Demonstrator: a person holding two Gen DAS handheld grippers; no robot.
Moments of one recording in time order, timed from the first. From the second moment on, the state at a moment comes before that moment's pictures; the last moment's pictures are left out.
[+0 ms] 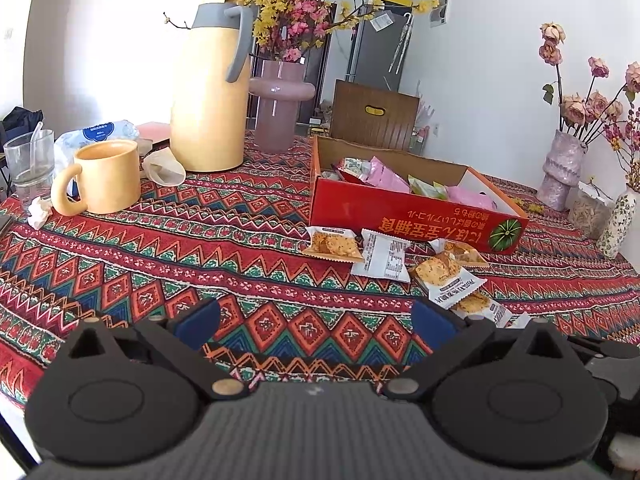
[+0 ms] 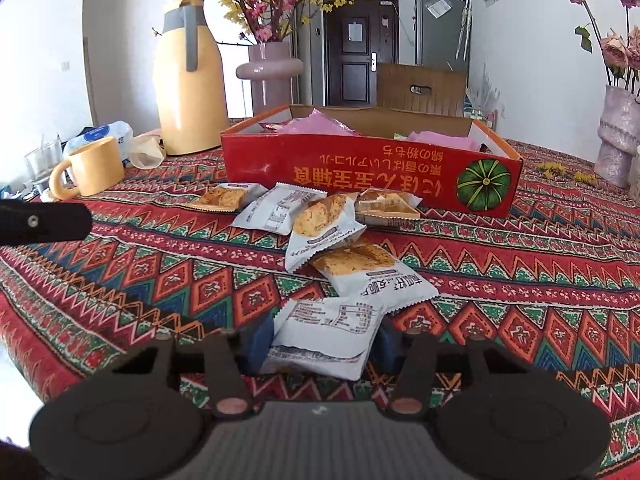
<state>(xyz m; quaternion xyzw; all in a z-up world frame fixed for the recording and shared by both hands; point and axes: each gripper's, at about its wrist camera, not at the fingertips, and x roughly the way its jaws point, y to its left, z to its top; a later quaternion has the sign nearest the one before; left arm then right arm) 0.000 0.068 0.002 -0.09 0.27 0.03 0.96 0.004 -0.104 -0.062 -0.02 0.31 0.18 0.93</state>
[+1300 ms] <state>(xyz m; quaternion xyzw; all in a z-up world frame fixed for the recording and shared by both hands) 0.088 0.053 0.008 -0.04 0.30 0.05 0.95 0.024 -0.194 -0.010 0.03 0.18 0.14 0.97</state>
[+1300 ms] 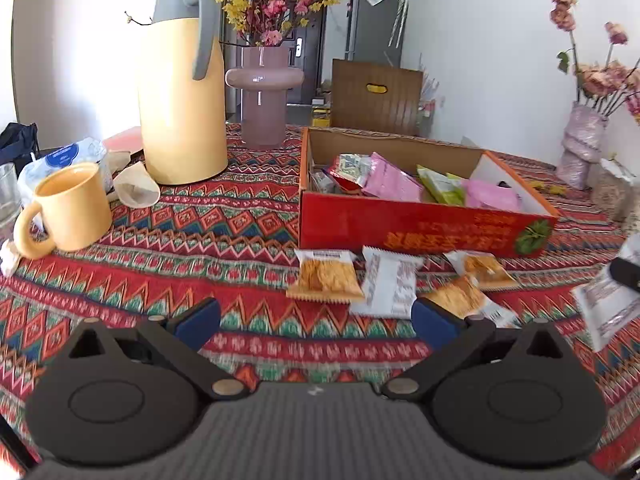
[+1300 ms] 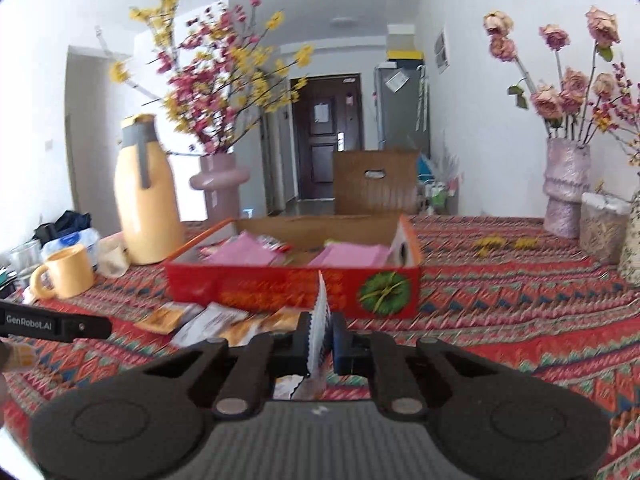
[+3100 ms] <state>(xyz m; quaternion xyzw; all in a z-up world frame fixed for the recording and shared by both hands) 0.155 0.040 0.018 -0.05 0.27 0.02 0.96 0.102 -0.197 -0.002 0.06 0.14 0.15 0.98</state>
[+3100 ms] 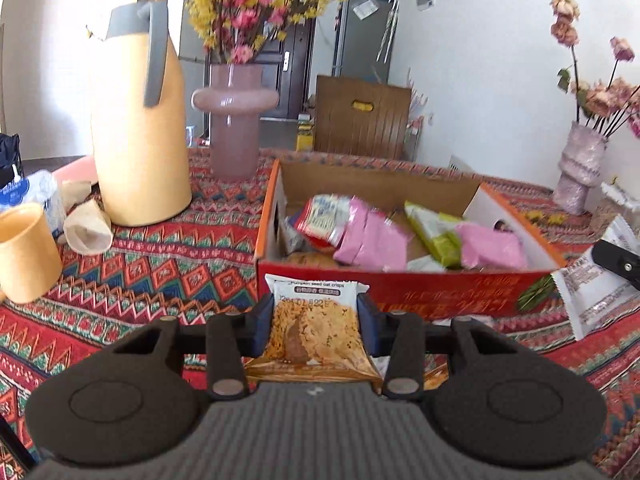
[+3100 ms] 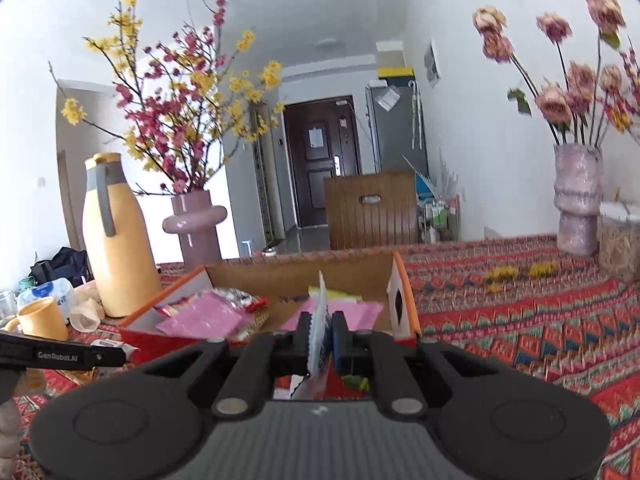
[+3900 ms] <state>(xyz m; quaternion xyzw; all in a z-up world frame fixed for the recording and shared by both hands) 0.247 0.023 0.049 -0.06 0.22 0.04 0.97 0.224 -0.131 0.016 0.09 0.17 0.17 0.97</state>
